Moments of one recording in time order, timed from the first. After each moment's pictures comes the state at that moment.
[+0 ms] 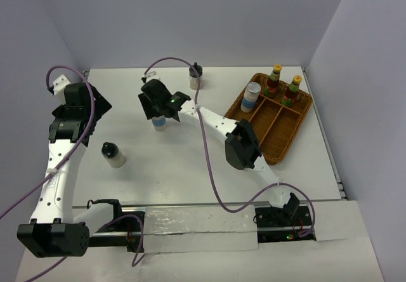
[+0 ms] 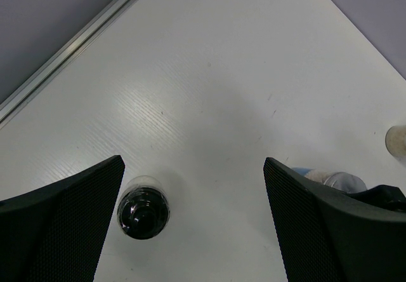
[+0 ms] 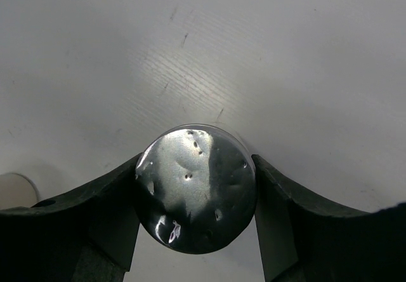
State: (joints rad) left arm -0.03 1.08 1.20 -0.76 -0.46 -0.60; right arm 0.91 2.40 2.31 -0.59 0.27 0.31
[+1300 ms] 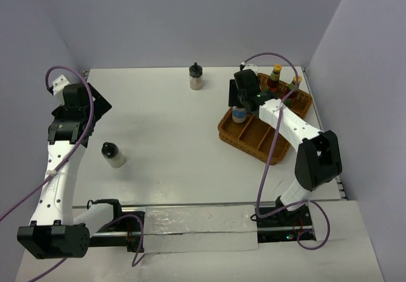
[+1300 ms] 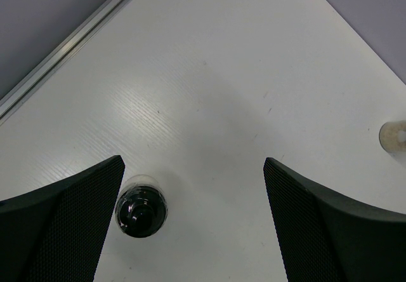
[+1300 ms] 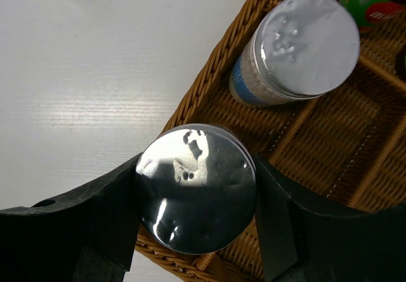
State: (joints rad) left arm -0.02 1.06 1.20 -0.76 -0.43 -0.60; right arm 0.41 1.60 1.30 -0.39 0.34 0.31
